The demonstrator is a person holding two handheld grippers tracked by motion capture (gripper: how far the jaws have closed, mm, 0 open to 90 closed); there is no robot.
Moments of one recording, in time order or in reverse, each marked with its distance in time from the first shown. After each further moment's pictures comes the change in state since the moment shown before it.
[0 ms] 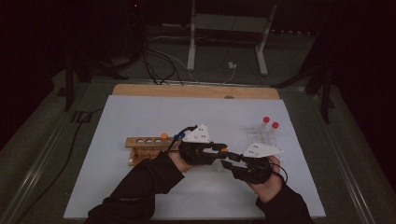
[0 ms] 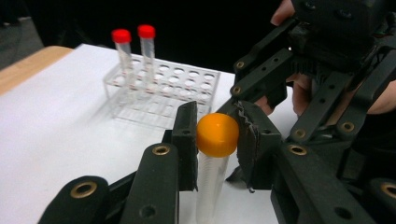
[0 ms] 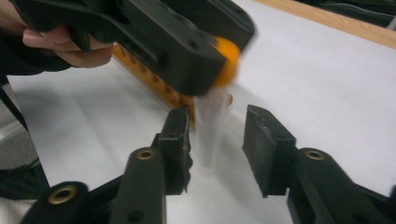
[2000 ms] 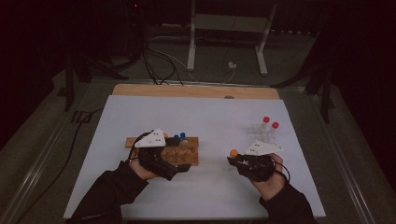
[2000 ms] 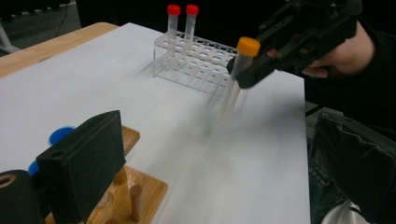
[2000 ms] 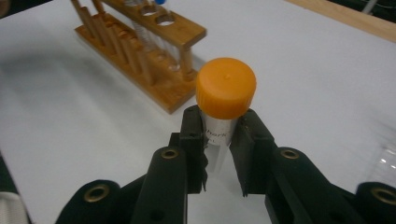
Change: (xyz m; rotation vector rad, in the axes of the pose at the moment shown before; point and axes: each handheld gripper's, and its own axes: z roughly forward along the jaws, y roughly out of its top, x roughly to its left) left arm 0.007 -0.051 -0.082 -0.018 0.080 -0.112; right arm -0.009 -0.004 0.001 0.071 -0.078 -0.007
